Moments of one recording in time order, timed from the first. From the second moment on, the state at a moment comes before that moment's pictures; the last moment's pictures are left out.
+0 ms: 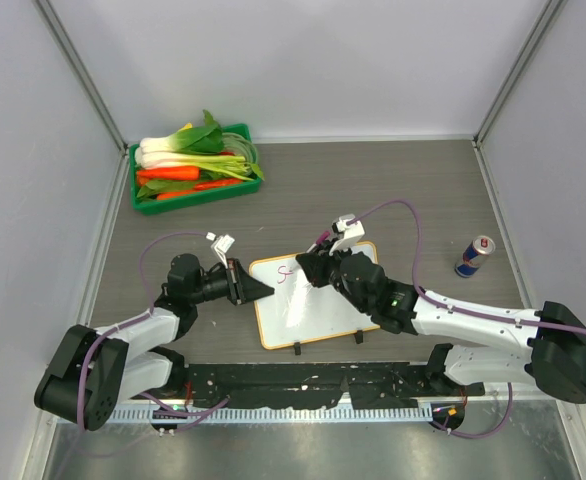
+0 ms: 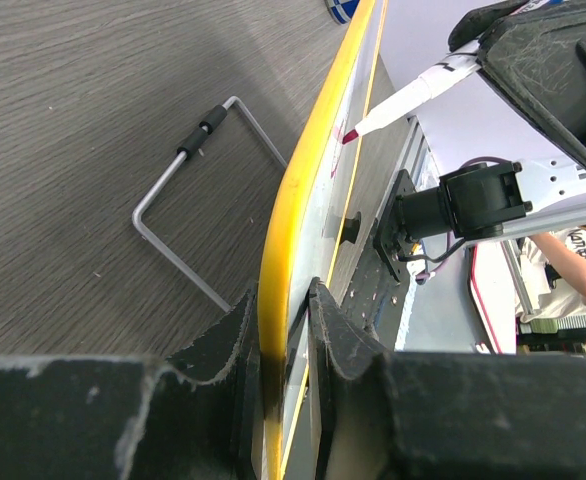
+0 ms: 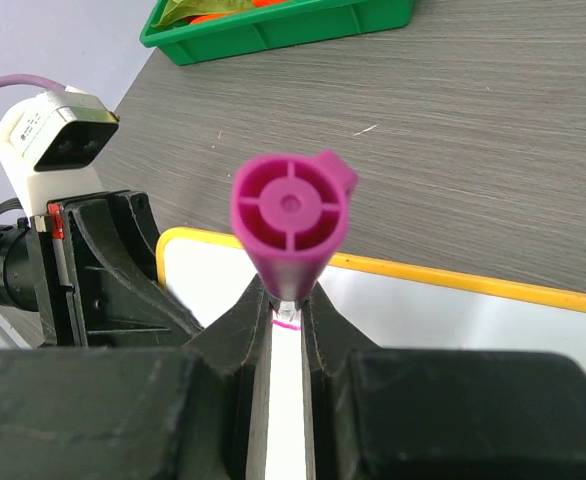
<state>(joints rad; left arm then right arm) -0.34 1.14 0.19 0.66 0.82 -0.71 1.05 1.15 0.63 0.28 0.42 0.55</state>
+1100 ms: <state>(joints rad) -0.34 1.14 0.19 0.66 0.82 -0.71 1.05 1.11 0.60 0.23 0.39 0.56</state>
